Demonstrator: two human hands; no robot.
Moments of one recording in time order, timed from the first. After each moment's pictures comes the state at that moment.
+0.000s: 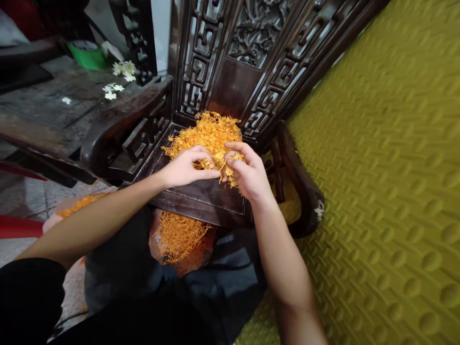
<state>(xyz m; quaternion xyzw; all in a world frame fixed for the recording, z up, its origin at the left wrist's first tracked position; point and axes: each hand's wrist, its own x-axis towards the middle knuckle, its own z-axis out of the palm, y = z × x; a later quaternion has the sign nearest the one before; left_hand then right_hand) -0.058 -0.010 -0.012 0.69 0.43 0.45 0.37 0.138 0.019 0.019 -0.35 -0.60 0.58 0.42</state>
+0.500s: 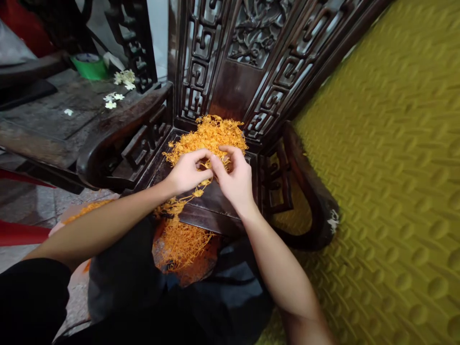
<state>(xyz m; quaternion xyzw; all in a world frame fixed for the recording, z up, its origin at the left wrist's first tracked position) -0.041 0.012 -0.027 0.62 0.45 0.52 0.38 0.112 0.027 -0.007 -0.43 -0.70 0.35 0.46</state>
